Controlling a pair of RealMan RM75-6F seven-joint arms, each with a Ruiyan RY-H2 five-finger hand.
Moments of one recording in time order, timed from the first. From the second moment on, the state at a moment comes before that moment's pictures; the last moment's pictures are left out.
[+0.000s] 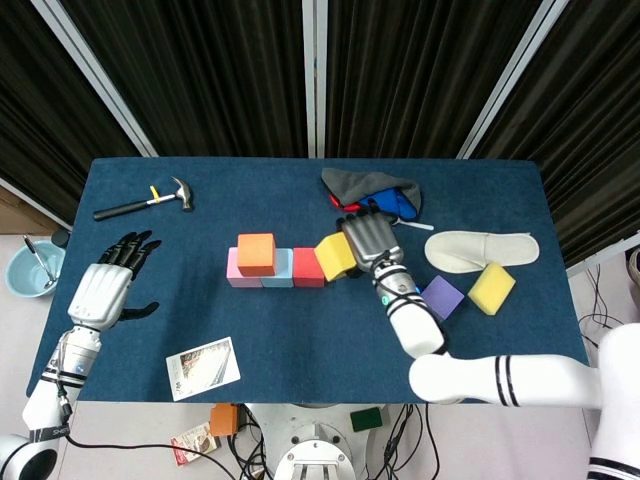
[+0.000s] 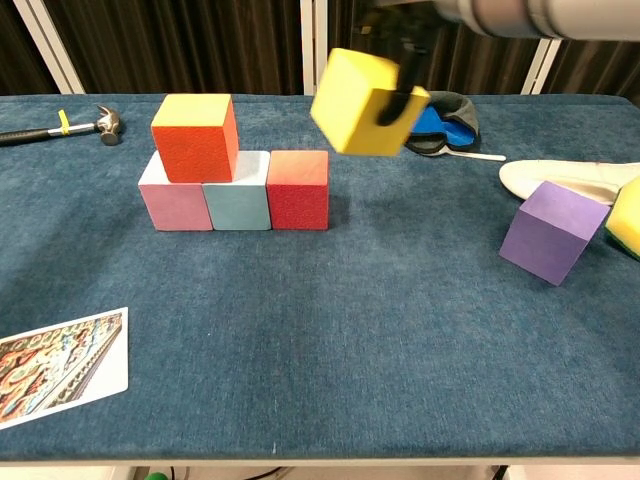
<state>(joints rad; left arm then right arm) -0.38 -1.16 -0.04 -1.71 1.38 1.32 0.11 1.17 -1.45 0.41 -1.85 -0.24 1.15 -1.03</state>
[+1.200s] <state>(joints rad) -0.35 -1.20 -0.07 -1.63 1.40 1.28 -0.01 1.43 -1.68 0.45 -1.61 -0.02 1.24 -1.23</state>
